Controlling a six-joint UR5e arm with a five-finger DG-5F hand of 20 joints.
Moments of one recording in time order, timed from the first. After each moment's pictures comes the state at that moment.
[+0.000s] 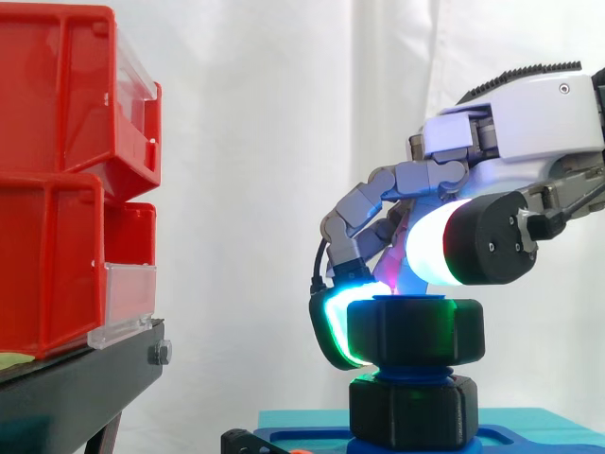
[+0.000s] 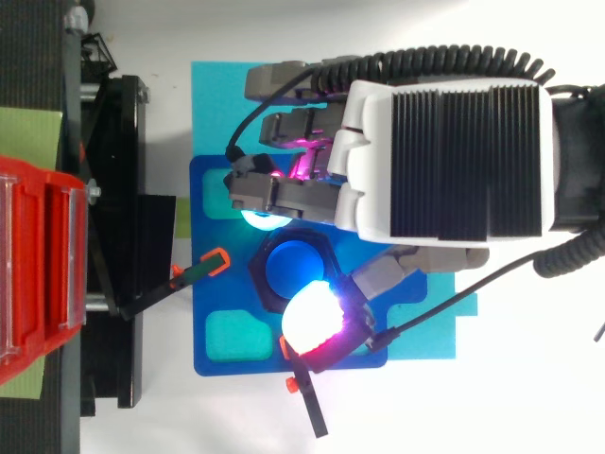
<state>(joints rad) 0.12 -2.23 -1.07 -3.10 -1.58 -1.56</state>
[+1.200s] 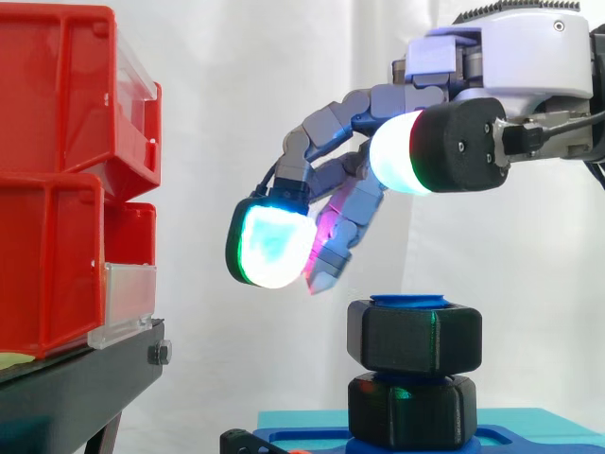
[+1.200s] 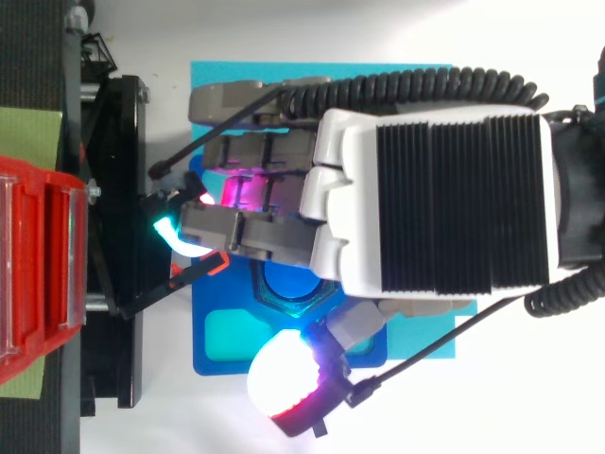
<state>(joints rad) 0.14 -2.23 -1.08 -2.96 -1.60 -1.57</state>
